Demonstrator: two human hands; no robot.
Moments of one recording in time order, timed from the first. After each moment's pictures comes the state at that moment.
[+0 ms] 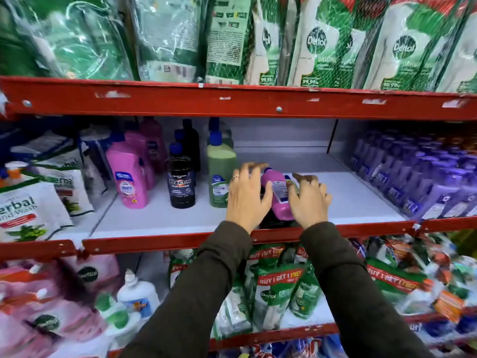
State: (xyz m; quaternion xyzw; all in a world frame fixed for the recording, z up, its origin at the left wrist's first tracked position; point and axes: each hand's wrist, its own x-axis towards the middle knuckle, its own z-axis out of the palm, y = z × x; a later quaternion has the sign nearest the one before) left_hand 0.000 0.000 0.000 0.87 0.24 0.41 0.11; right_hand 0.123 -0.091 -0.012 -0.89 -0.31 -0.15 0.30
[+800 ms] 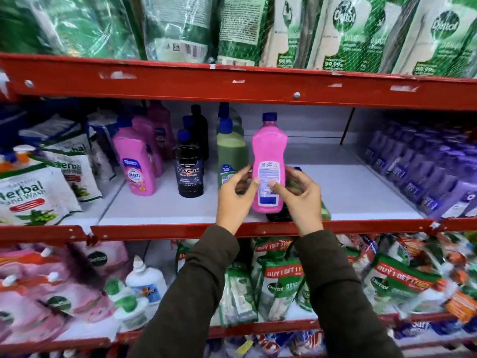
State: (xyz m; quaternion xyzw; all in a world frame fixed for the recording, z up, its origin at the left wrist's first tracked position) left_hand -0.023 0.026 -0.032 0.68 0.22 0.44 0.54; right_hand 0.084 -0.077 -0.019 -0.62 -0.33 0.10 0.70
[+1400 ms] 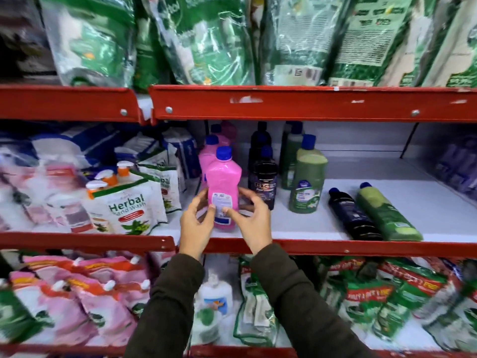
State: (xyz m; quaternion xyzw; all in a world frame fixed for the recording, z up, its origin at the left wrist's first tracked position) left_hand -0.236 0.182 -0.072 0.66 0.29 0.51 0.47; right_hand -0.120 0.102 -0.052 -0.60 -0.42 0.15 0.67
